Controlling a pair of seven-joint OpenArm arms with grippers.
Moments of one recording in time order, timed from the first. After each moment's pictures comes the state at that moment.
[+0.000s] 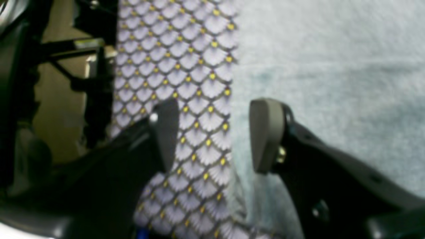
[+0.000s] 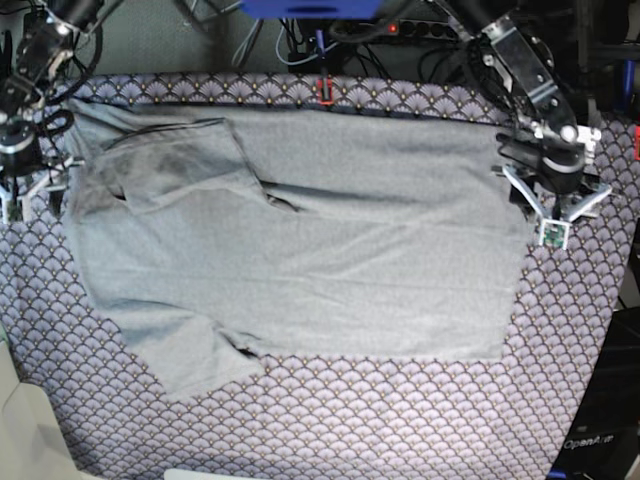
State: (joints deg) left arm 2.1 8.8 -39.2 105.3 34.3 -38.4 32.5; right arm -6.2 7.6 45.8 89.4 -18.0 40.3 -15.2
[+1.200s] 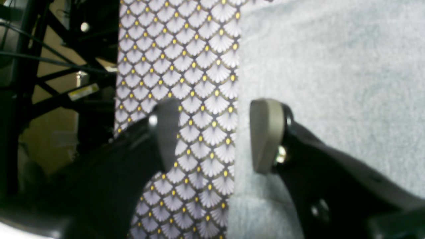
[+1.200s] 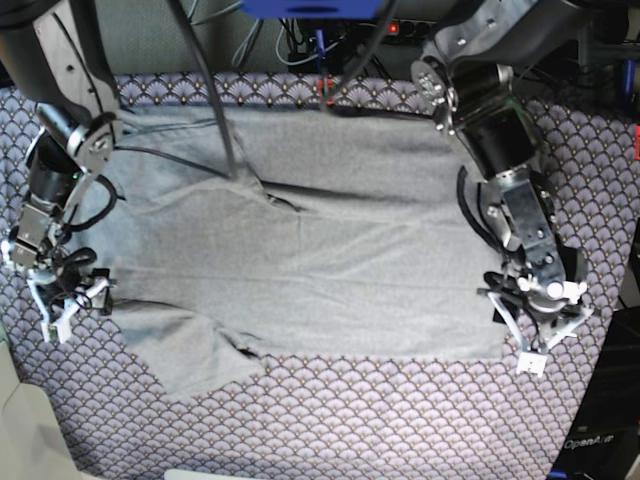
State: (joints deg) left arm -23.9 3.6 -30.2 80.6 37.8 -30.1 41.1; right arm 32.1 15.3 42.3 37.5 -27.4 39.9 -13.7
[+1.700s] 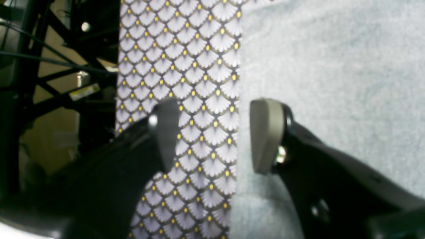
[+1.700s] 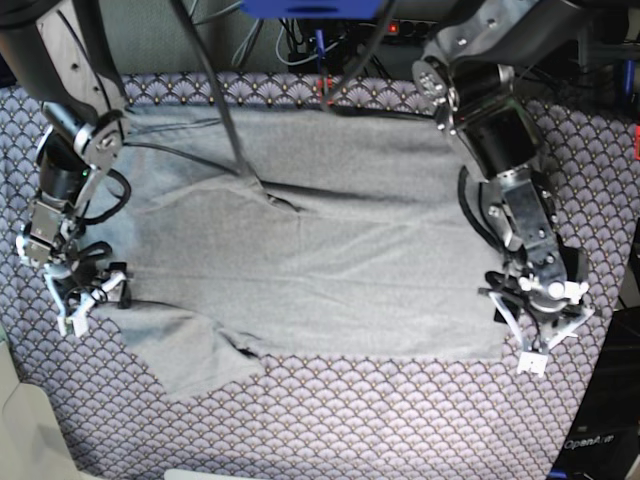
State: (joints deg) left arm -23.7 2.8 -30.1 80.6 37.4 -30.3 41.0; right arm 31.7 13.8 42.1 34.8 -27.2 39.9 -12.9
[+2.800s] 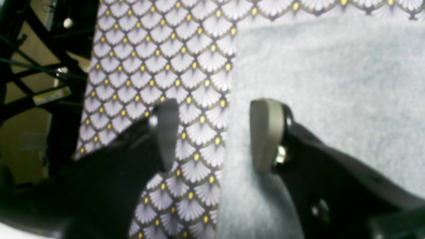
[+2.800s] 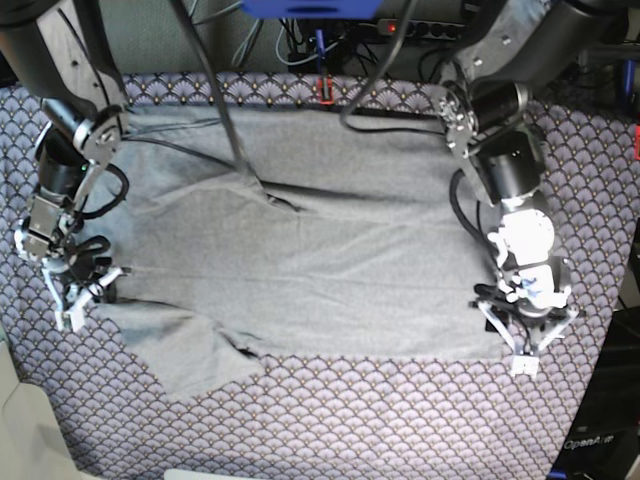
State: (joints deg) left arm -28.6 0.0 -30.4 60.6 37.3 -19.0 29.0; right arm 30.5 14.3 42.0 35.0 -26.9 39.9 -12.4
